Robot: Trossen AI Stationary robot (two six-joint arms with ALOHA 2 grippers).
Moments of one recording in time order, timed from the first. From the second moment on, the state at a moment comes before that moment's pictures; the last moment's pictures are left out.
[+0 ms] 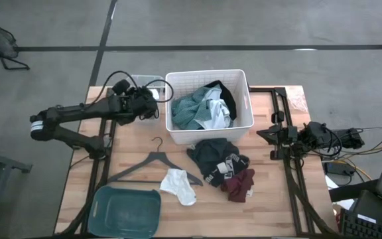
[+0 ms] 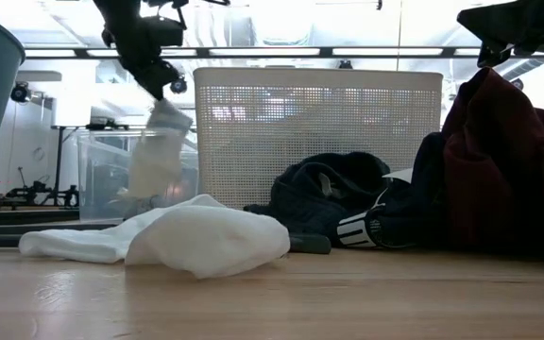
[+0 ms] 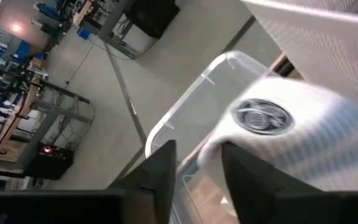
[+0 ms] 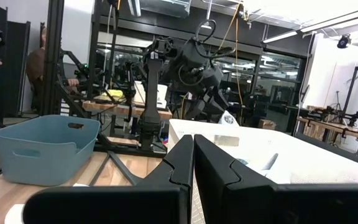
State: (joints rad) left arm 0.26 1.19 1.09 -0.89 -0.98 -0.14; right arm 0.14 0.02 0.15 0.08 0.21 -0.18
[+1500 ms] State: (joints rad) left arm -0.38 1.50 1.16 -0.64 -0.24 -0.23; right arm 0.14 0.02 0.15 0.08 0.21 -0.18
